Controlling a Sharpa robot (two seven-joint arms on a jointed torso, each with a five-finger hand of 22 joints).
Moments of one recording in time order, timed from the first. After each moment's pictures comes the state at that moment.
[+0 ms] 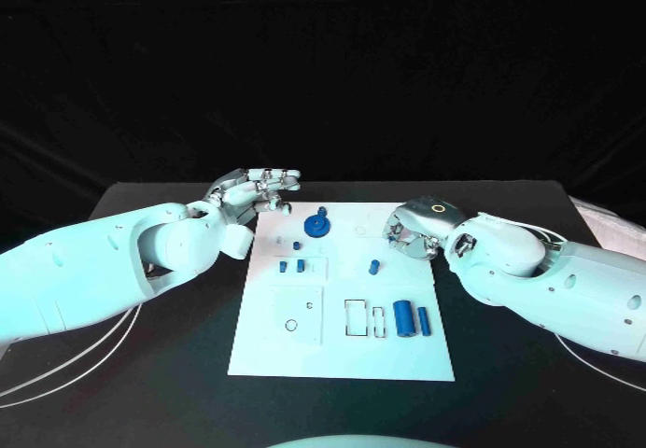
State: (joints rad) left arm 1.20 -0.90 0.01 1.50 0.07 -0.17 0.28; left_hand 1.39 -0.07 0.39 -0.02 0.14 1.04 0.17 0.14 0.08 1.06 0.09 0.38 0.17 1.22 0.00 1.01 0.58 0.16 1.26 0.10 0.39 0.98; right arm 1.18 -0.75 -0.03 1.48 -1.81 -0.27 -0.15; right_hand 1.36 -0.05 0.47 -0.06 0.05 1.14 0.12 0.14 0.10 1.17 0.06 0.20 0.10 1.47 -0.02 1.22 1.15 0.13 1.30 0.08 1.13 0.79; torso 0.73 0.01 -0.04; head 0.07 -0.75
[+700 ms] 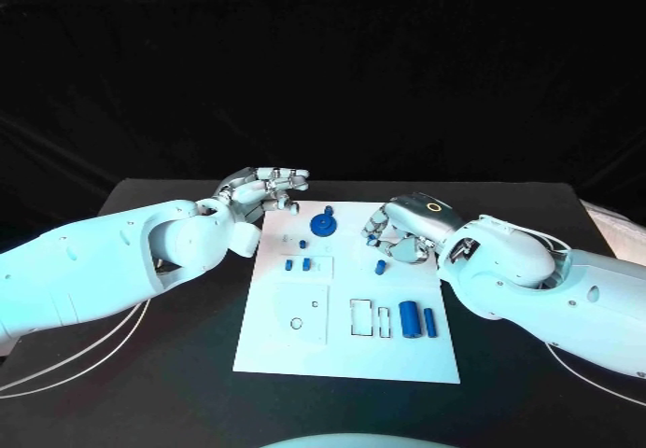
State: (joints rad) left arm 1.20 -0.89 0.01 1.49 0.06 -0.17 0.27; left_hand 1.39 -0.07 0.39 -0.02 0.14 1.04 0.17 0.14 0.08 1.06 0.09 0.39 0.17 1.21 0.01 1.00 0.58 0.16 1.26 0.10 0.38 0.98; right arm 1.18 -0.77 -0.01 1.65 -1.74 -0.34 -0.15; right_hand 1.37 -0.04 0.48 -0.07 0.06 1.14 0.12 0.14 0.10 1.17 0.06 0.19 0.10 1.47 -0.02 1.23 1.16 0.13 1.31 0.08 1.14 0.80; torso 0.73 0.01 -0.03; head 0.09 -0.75
